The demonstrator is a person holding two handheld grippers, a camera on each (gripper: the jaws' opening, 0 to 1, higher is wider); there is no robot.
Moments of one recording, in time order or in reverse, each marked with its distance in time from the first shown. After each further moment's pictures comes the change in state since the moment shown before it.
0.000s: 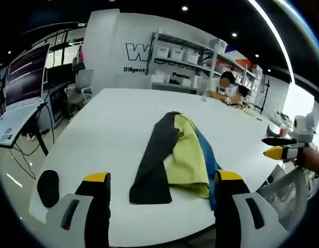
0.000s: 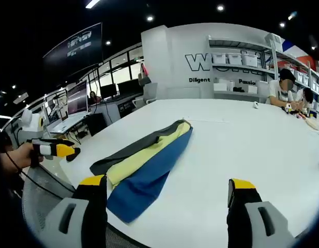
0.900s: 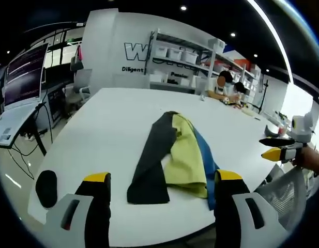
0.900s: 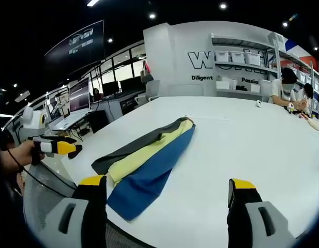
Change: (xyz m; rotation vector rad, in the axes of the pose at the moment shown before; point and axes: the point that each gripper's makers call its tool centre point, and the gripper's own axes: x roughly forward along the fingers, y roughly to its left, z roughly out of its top) left arm 0.001 -0.004 0.000 0.002 0.003 -0.016; right arm 0.002 0.004 -0.004 -0.007 0.025 0.021
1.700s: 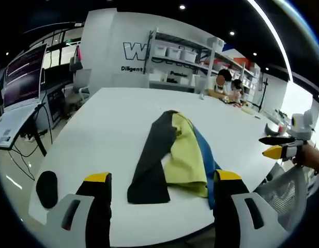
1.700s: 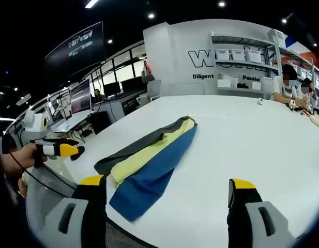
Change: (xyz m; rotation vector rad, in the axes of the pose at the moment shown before) left arm 0.000 -0.001 0.000 0.009 0.008 0.000; right arm 0.000 0.002 0.000 0.022 0.005 0.023
